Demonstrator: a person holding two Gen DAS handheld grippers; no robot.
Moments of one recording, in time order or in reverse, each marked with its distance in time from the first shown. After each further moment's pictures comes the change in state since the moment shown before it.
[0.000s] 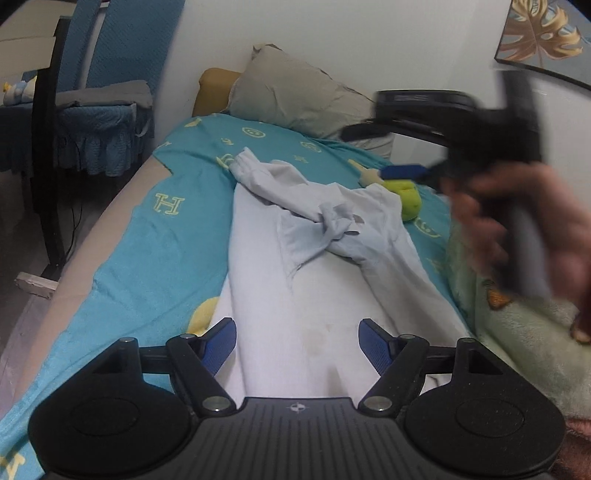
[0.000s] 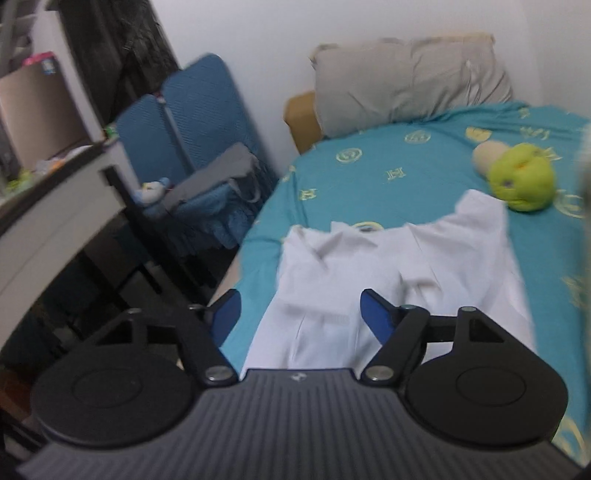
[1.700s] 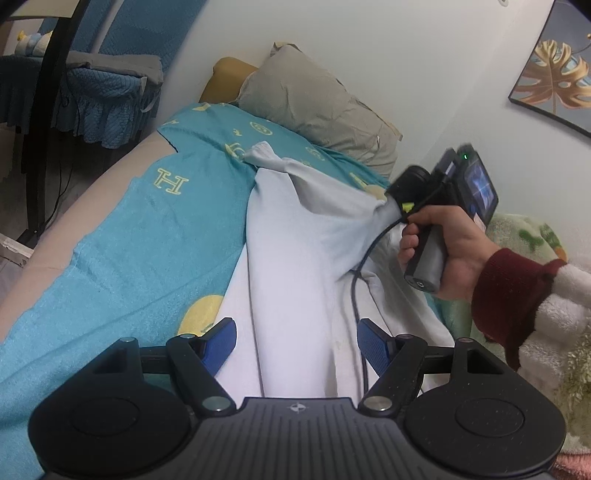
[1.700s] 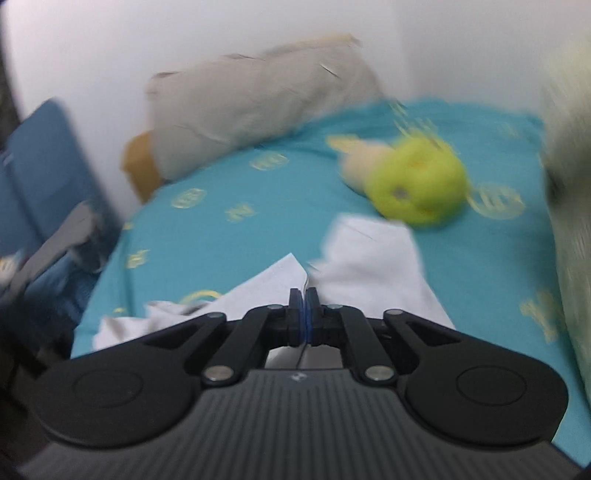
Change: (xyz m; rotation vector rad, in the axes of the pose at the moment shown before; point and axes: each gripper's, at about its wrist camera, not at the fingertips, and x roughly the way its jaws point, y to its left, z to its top) left arm 0.028 0.028 -0.004 -0.127 -0.033 -0.078; right arm 0.085 -0.101 0.009 0.272 -0.116 -0.421
